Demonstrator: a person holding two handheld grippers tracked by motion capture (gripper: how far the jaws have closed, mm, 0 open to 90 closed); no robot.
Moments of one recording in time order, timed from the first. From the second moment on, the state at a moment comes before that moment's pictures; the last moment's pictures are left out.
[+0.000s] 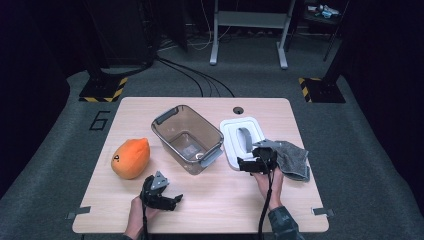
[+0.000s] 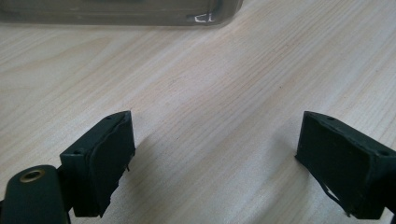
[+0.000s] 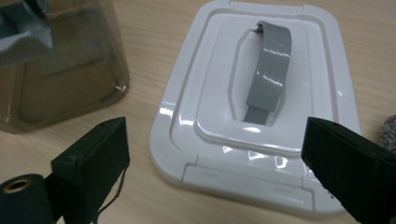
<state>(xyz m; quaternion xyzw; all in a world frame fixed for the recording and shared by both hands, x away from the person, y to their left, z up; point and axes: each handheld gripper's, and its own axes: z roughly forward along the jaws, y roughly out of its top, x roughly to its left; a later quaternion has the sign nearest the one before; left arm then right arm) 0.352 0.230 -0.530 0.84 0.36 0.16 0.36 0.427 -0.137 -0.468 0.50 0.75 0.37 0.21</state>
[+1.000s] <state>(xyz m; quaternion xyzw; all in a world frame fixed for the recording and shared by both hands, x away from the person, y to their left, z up) 0.353 0.231 -0.530 0.84 0.37 0.16 0.36 0.373 -0.152 -0.518 0.49 0.77 0.35 0.21</state>
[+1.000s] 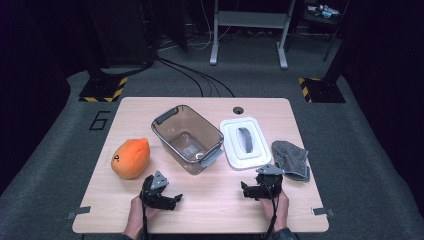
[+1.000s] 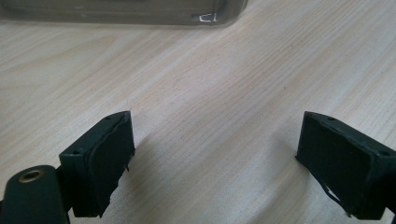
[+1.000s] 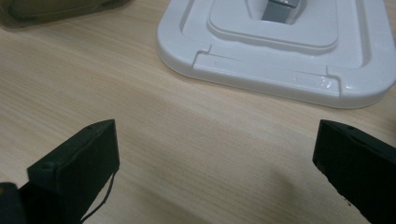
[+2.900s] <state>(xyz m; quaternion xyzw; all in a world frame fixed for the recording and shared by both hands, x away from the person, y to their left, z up) 0.400 0.360 -0.415 0.74 0.48 0.24 0.40 0.371 -0.148 -0.531 0.49 0.78 0.33 0.21</state>
